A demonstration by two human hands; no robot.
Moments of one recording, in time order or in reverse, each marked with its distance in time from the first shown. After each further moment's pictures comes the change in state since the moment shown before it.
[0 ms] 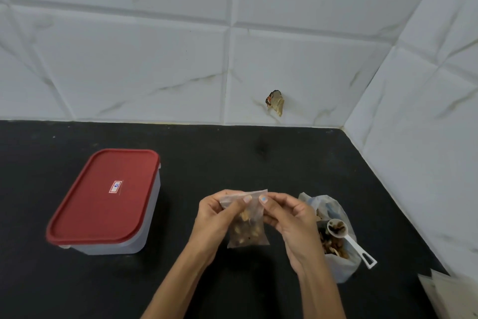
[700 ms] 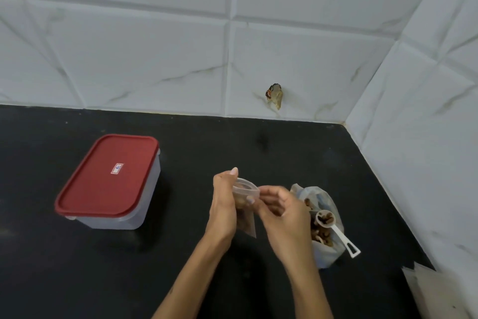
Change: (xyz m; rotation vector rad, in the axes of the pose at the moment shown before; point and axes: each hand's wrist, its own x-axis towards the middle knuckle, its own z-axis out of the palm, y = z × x) left_hand -0.016 0.009 0.065 0.088 0.283 -0.101; right_hand -0.032 -0.028 -0.015 -0.504 0.026 -0.124
